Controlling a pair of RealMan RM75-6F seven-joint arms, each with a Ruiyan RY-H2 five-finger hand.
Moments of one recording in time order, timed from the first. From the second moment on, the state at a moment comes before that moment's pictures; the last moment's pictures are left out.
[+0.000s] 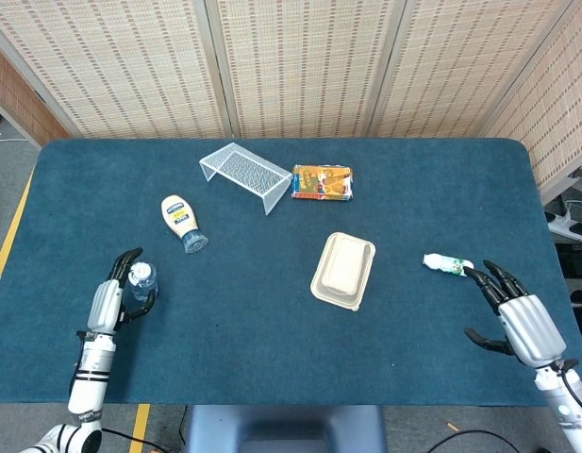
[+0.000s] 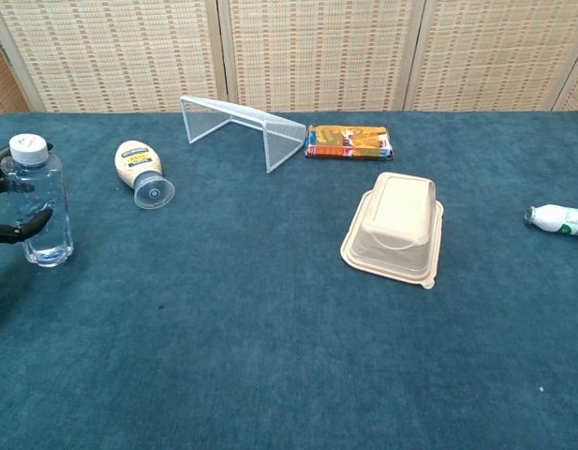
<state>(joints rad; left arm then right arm) -0.35 -1.73 -0.17 -1.01 1.42 1.32 -0.54 0.19 -1.10 -0.02 -1.48 -1.70 1.48 0.27</state>
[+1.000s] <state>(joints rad) -0.36 -1.53 -0.24 -1.30 1.30 1.18 -0.60 0.20 -1.10 -0.03 -1.48 -1.70 1.46 0.26</state>
